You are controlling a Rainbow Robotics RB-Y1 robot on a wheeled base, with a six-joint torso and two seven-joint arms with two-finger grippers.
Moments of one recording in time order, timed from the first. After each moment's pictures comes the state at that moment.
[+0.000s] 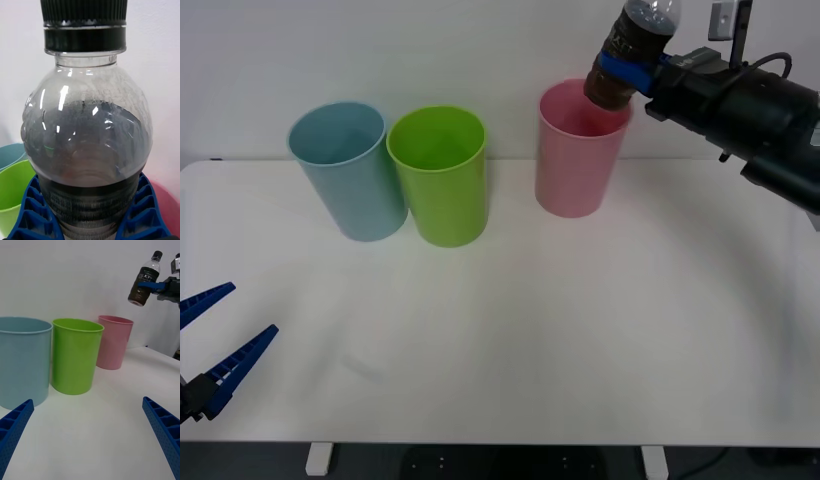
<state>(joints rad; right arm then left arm) -0.69 -0.67 0.18 -1.30 1.09 -0.57 -0.42 0.35 0.40 0.52 -1.66 -0.96 -1.22 0.00</state>
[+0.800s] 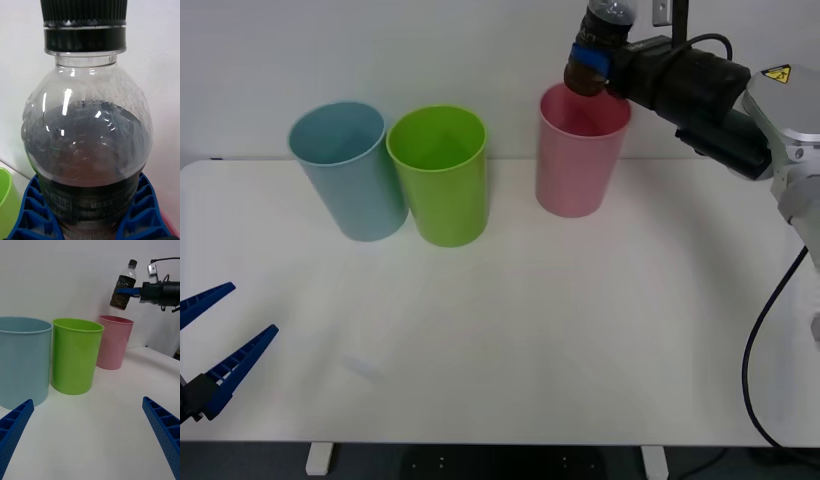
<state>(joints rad) -0.95 -0.50 0.18 -0.89 1.25 -0.52 -0.37 0.35 0.40 0.52 -1.66 -0.96 -1.22 0.00</state>
